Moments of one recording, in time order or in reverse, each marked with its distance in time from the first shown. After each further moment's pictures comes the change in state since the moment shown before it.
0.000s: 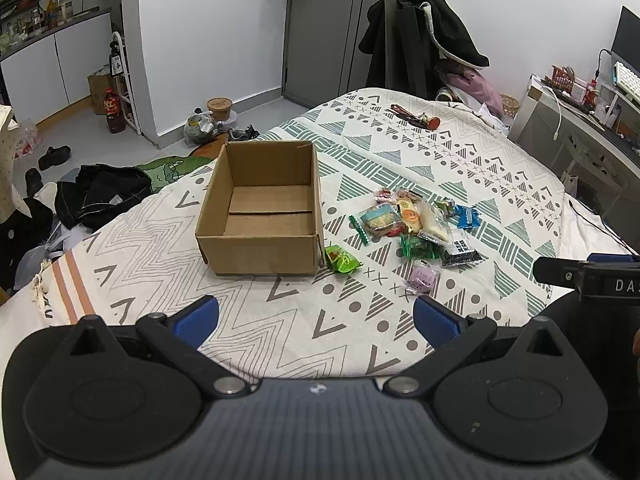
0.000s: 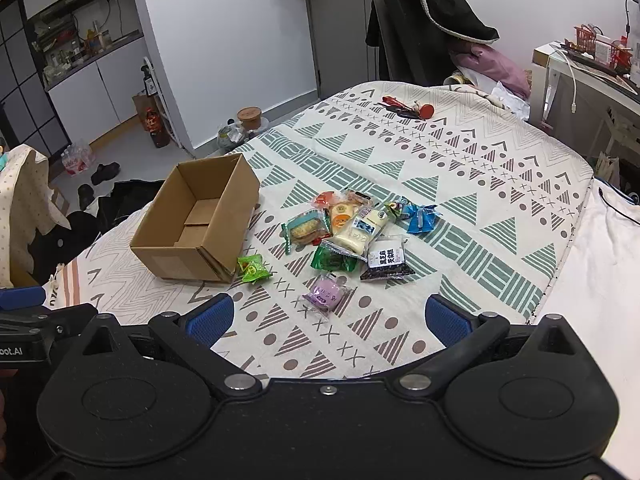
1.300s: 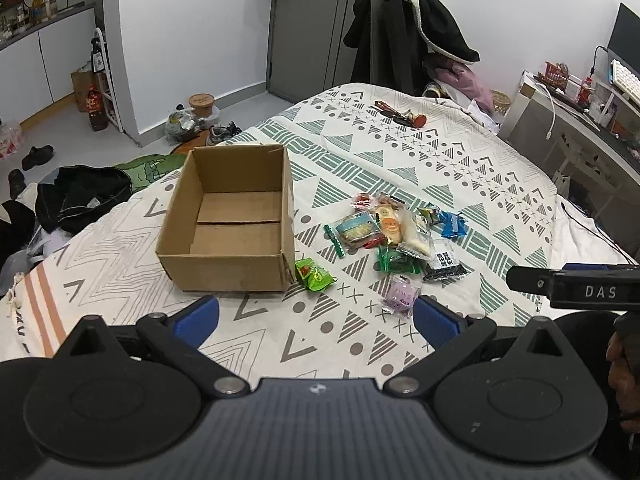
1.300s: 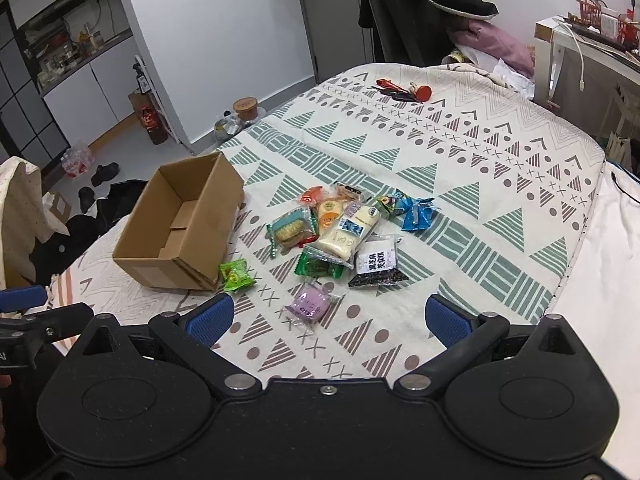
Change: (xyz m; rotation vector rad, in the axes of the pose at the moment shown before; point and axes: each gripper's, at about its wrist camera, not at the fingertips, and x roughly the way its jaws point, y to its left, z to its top) left arm 0.031 -0.023 0.034 -0.009 0.030 -0.036; right arm 0.040 -0.037 0.021 0.033 0.055 0.024
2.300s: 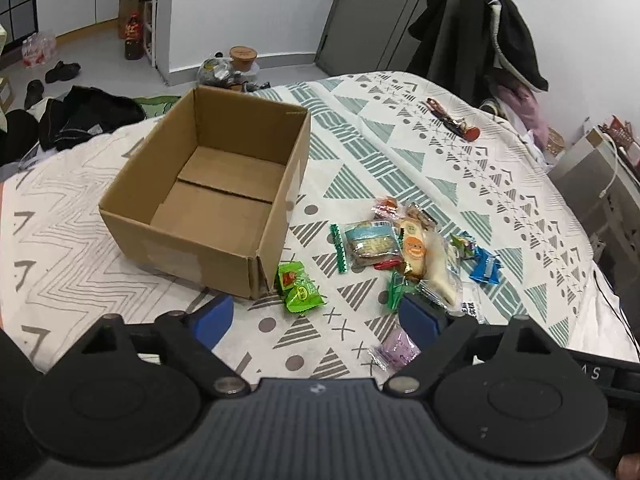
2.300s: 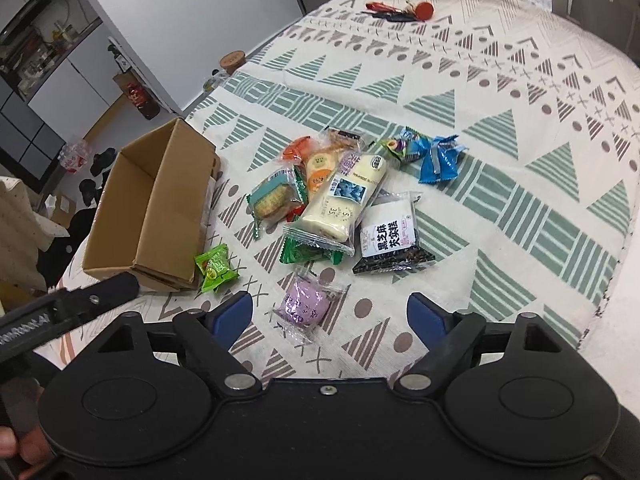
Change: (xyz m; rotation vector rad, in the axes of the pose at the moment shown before) left arm 0.109 -0.006 0.014 -0.275 0.054 0.036; right arm 0.098 -0.029 0.015 0.144 0.193 0.091
